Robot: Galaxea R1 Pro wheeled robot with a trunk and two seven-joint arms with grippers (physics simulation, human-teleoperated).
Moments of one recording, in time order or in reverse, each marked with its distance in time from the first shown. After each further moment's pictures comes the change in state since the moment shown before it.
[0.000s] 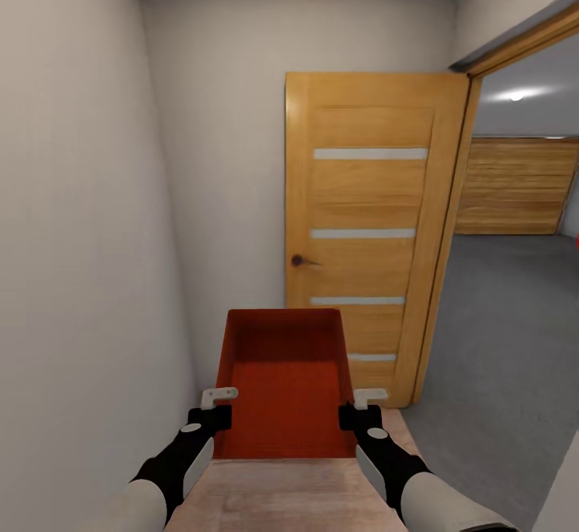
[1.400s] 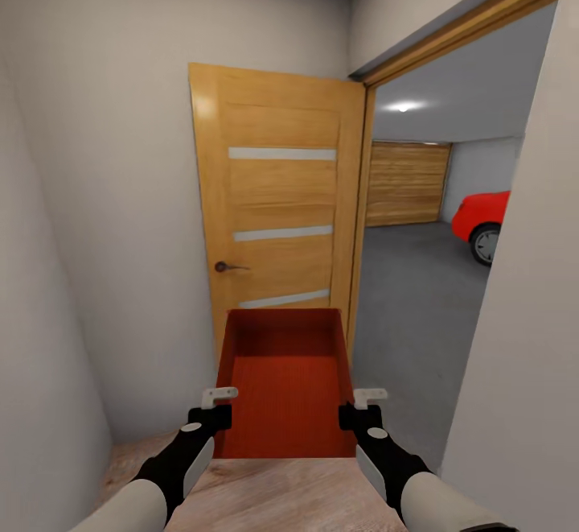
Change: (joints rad) left arm 0.000 -0.001 -0.002 -0.004 0.000 0.005 0.004; right arm -0.001 0.000 -0.001 0.000 0.000 0.000 0.000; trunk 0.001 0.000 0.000
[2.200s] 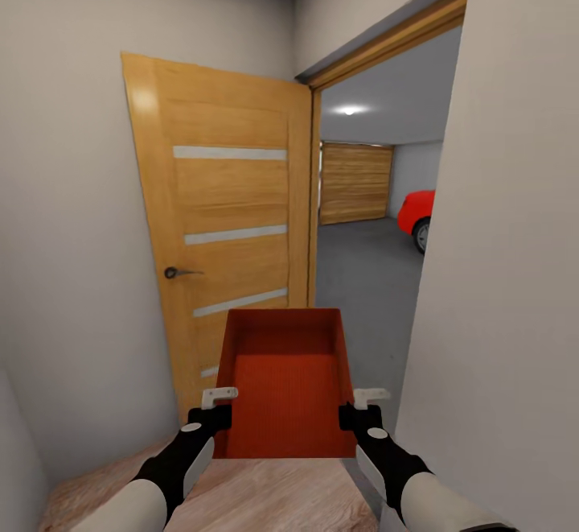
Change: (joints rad) left arm 0.000 0.000 0.001 0.001 -0.001 0.000 -0.001; right arm 0.001 0.000 0.000 0.000 0.000 0.000 0.000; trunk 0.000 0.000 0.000
